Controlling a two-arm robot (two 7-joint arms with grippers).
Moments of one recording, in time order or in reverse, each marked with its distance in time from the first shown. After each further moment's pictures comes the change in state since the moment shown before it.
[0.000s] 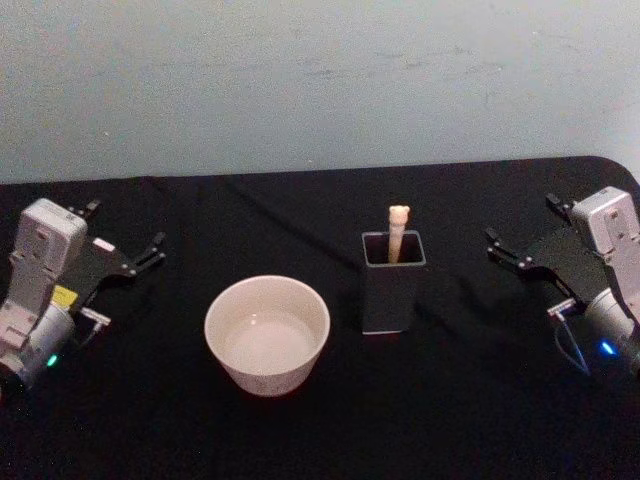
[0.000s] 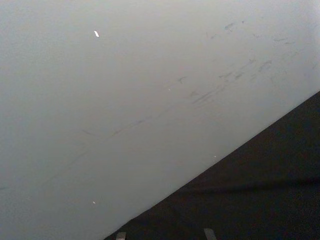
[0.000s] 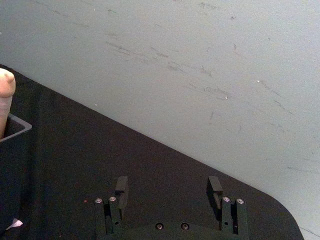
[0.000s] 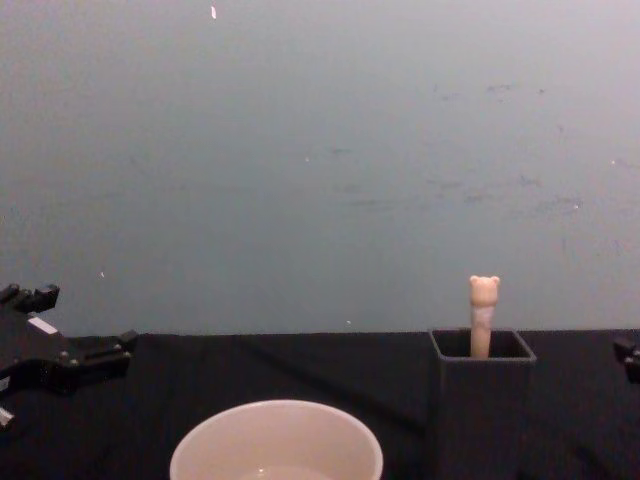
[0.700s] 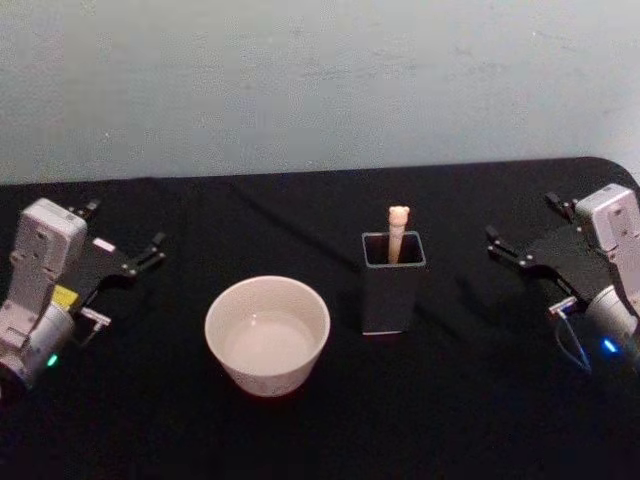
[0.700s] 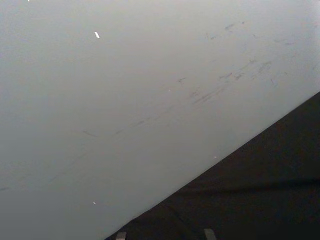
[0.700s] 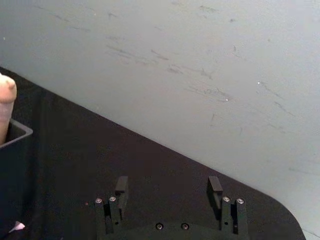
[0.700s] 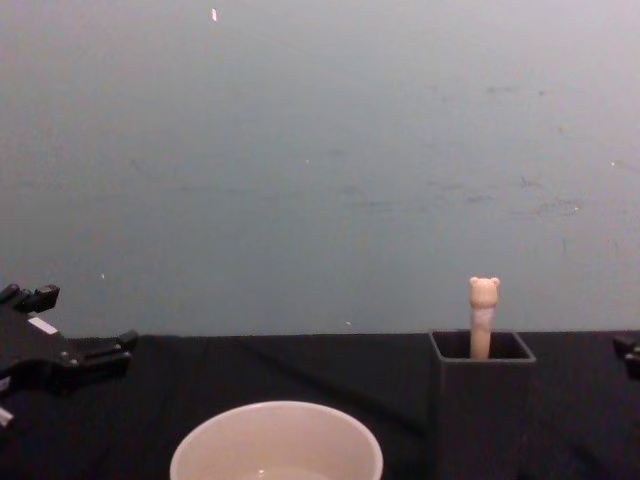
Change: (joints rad) left arm 0.000 0.000 0.000 0.000 0.000 0.000 0.000; right arm -0.004 -0.009 0.024 -0.001 0.002 0.001 0.031
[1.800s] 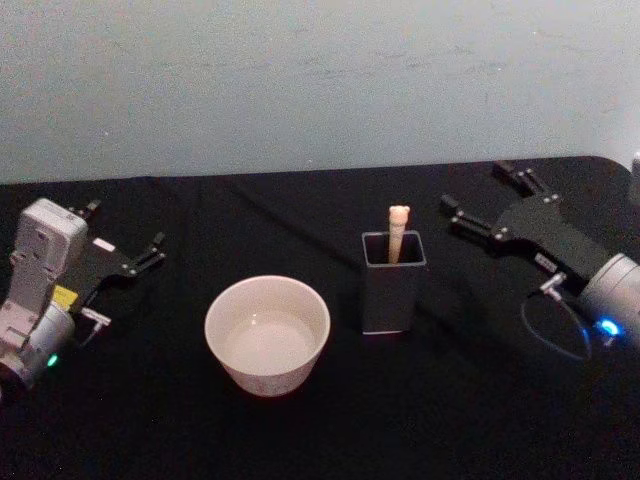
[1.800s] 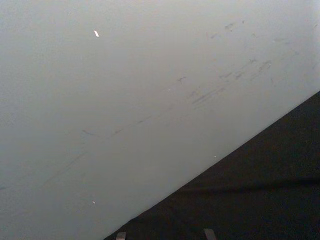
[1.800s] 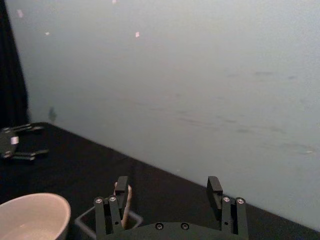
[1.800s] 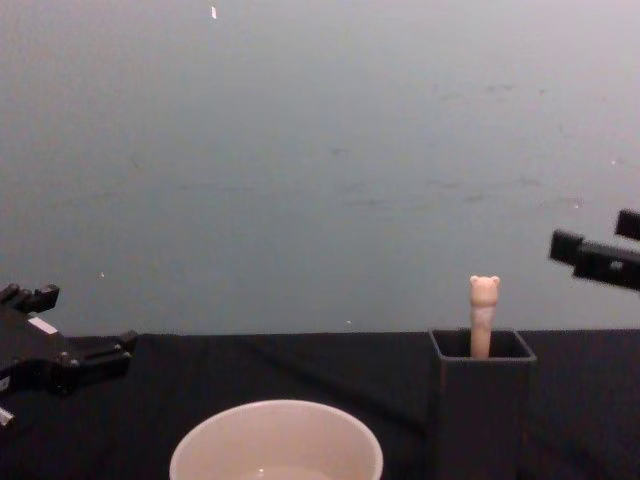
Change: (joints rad) left arm 0.000 0.000 0.000 0.000 0.000 0.000 0.000; right arm -0.057 -0.027 0.122 -0.171 0.285 0.019 0.363
